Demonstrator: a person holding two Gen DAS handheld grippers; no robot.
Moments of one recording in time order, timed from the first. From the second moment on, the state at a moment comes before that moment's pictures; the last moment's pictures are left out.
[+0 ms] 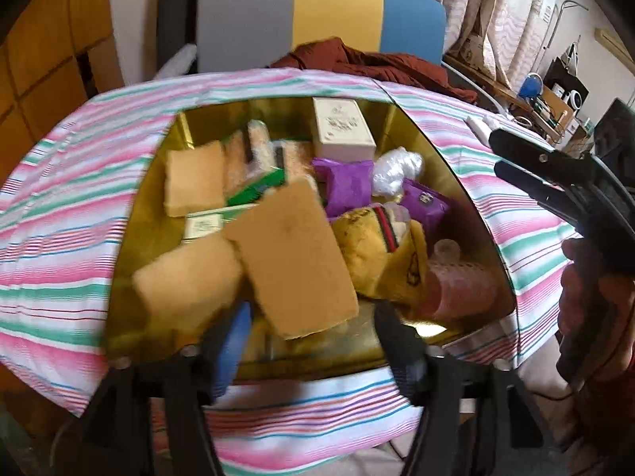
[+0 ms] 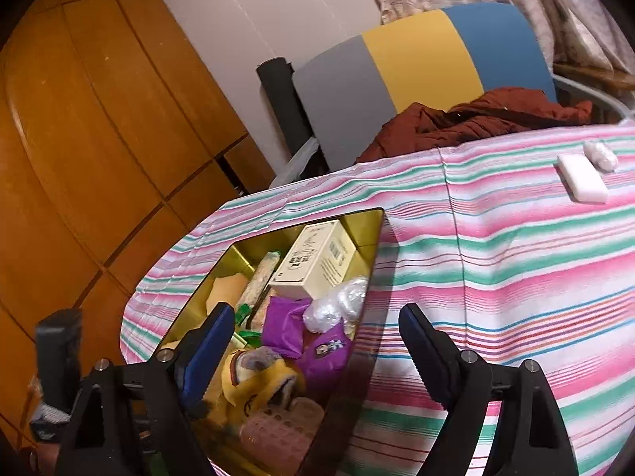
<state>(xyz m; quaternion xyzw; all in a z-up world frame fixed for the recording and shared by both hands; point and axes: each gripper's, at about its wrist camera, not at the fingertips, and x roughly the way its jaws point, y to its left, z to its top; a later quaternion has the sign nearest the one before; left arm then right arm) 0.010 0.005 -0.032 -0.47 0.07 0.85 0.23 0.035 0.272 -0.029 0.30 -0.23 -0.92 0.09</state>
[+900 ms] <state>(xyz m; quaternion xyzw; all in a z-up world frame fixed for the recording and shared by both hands) -0.022 0.003 -0.011 -0.41 0.02 0.90 0.14 0.038 0.292 -0.036 0.30 -0.23 -0.92 0.07</state>
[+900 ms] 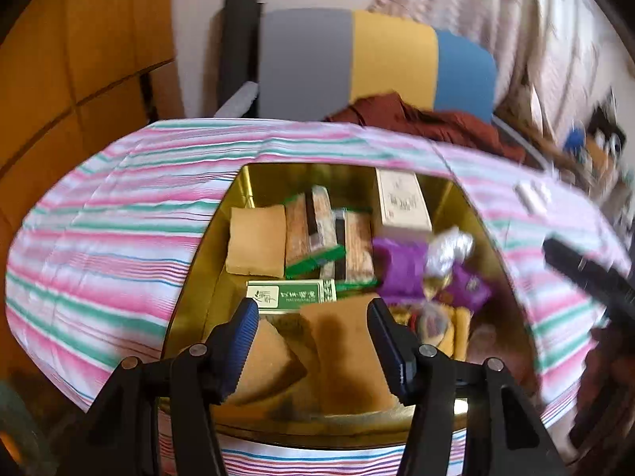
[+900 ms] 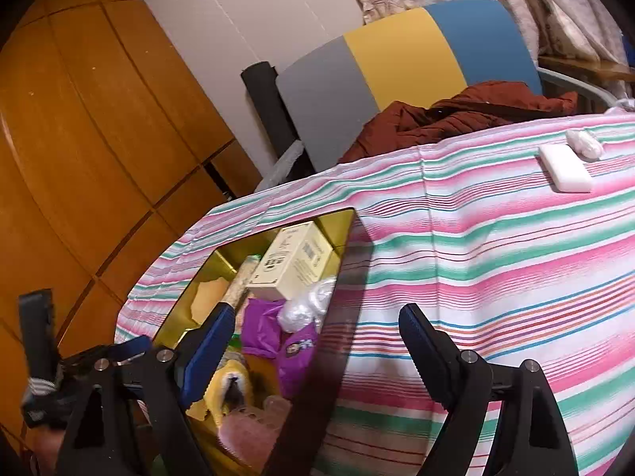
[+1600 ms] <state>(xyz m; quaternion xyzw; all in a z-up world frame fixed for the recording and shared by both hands) 0.009 0.116 0.001 -0.39 0.03 0.88 0.27 0.042 0.383 -0.059 0.34 -0.19 -0.92 -0.05</state>
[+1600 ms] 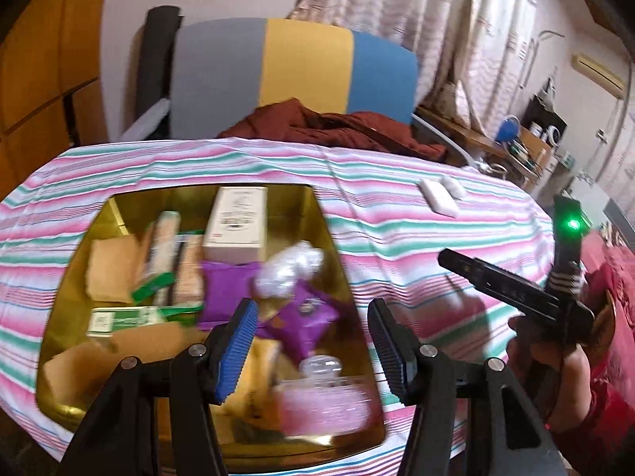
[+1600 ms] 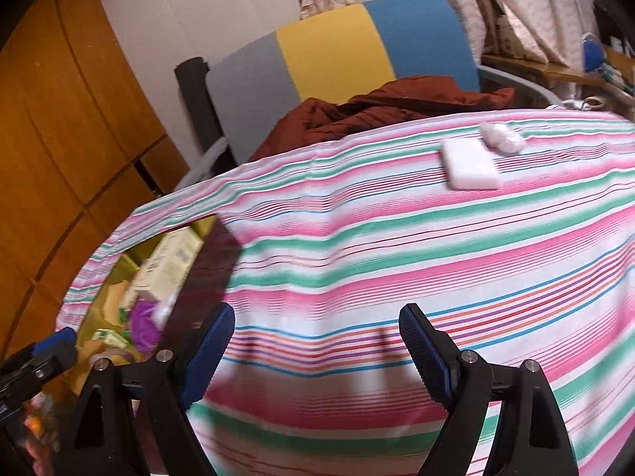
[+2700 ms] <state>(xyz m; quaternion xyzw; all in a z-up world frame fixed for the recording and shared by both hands) -0.030 0.319 -0.041 -0.48 0.02 0.81 0.35 0.019 0.571 -0.081 0.36 -0.13 -0.88 -0.28</state>
